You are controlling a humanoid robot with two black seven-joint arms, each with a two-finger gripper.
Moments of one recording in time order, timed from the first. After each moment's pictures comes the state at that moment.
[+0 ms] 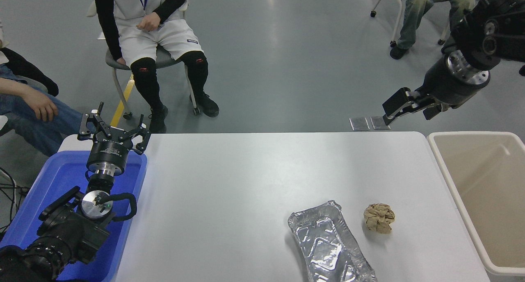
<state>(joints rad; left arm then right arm) -0.65 0.17 -0.93 -0.29 -0.23 -0.69 -0.38 2.05 -0.42 -1.14 1.07 -0.64 0.78 0.24</state>
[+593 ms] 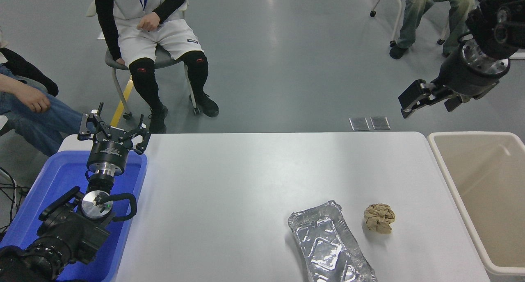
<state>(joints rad) -0.65 0.17 -0.93 -0.29 -0.23 -0.69 -0.38 2.09 -0.38 -1.32 1.06 -0.53 0.79 0.24</state>
